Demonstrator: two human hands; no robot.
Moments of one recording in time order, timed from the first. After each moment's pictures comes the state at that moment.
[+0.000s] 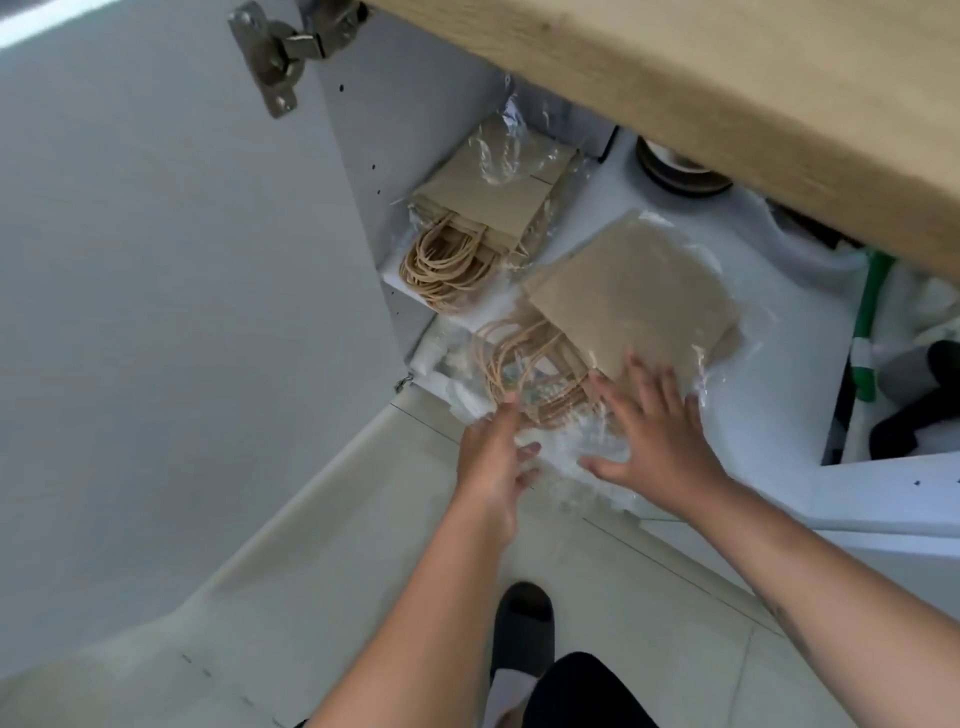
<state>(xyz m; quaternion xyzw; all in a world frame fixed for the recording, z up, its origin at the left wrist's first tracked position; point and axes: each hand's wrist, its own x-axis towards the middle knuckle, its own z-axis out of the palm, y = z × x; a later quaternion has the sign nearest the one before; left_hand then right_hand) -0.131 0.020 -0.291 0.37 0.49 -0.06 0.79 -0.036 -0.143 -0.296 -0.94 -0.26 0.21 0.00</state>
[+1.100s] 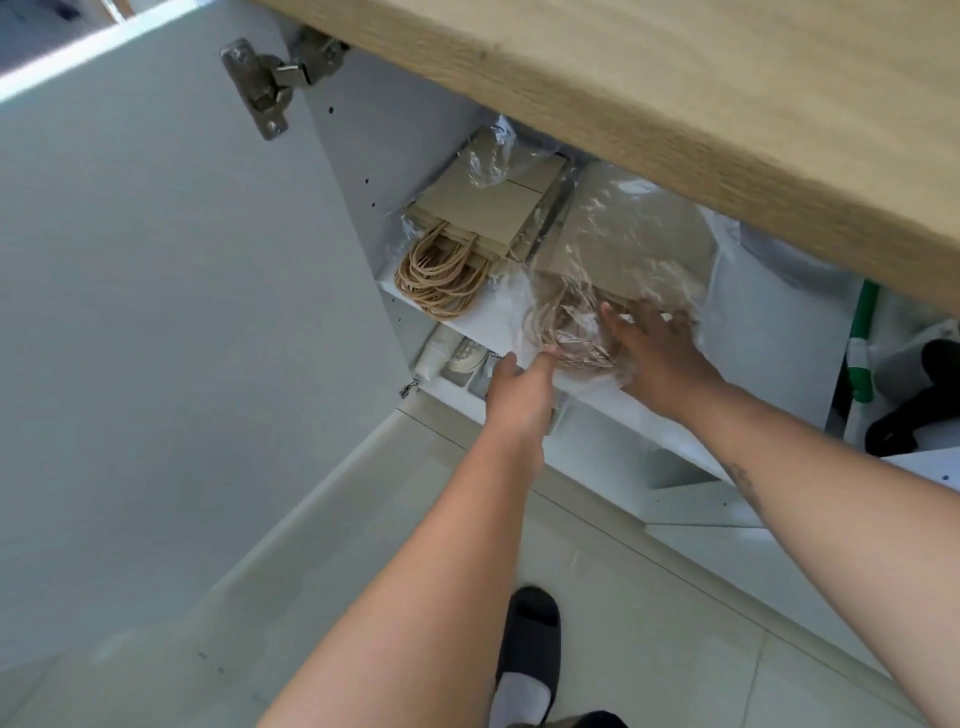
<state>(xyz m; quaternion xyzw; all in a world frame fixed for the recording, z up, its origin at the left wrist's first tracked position) -0.075 0.010 -0.255 0.46 0.45 -0.07 0.76 0.046 -0.125 -0.277 -0.94 -0.26 0.21 -0.03</state>
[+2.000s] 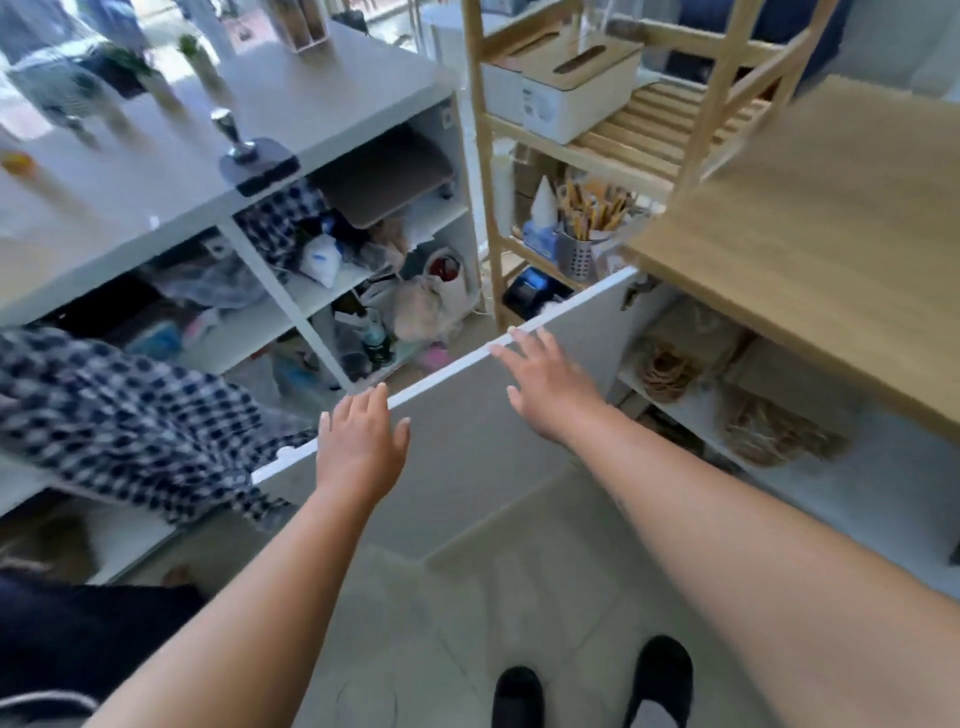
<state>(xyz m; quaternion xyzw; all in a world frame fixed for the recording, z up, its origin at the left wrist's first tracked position) -0.434 0.294 -0.002 0.89 0.44 -0.04 0.09 -0.241 0.173 0.006 -0.85 -0.49 0.15 0.10</state>
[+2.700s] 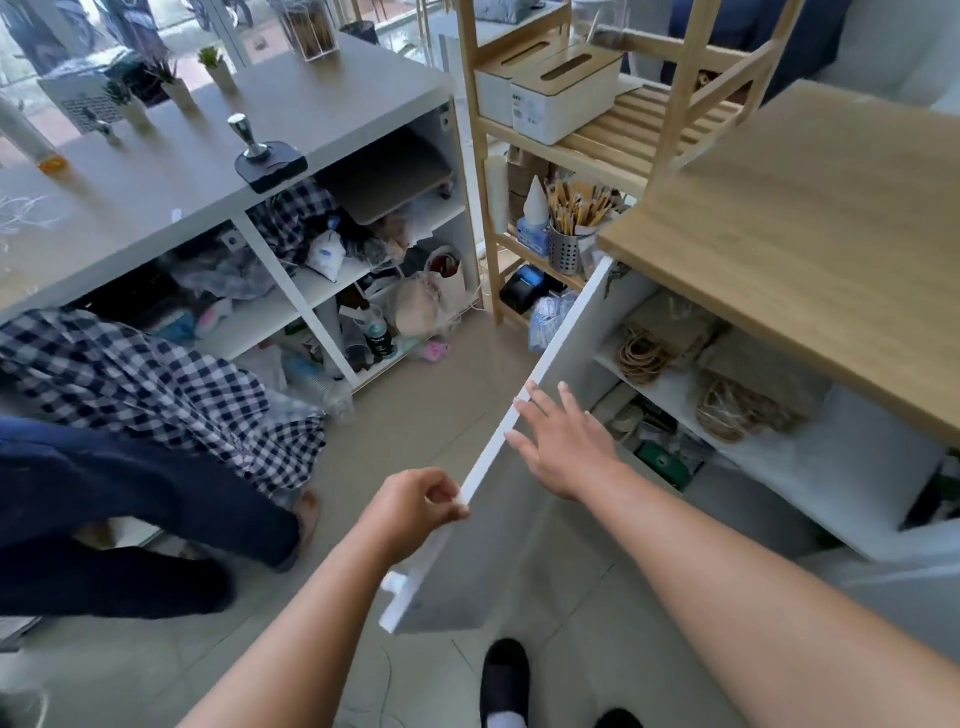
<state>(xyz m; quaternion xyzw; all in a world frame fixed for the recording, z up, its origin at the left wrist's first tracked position) -0.477 0.179 -0.004 0.83 0.40 -0.09 0.38 -0.286 0.067 -0.015 -0.85 -0.46 0.22 0.07</state>
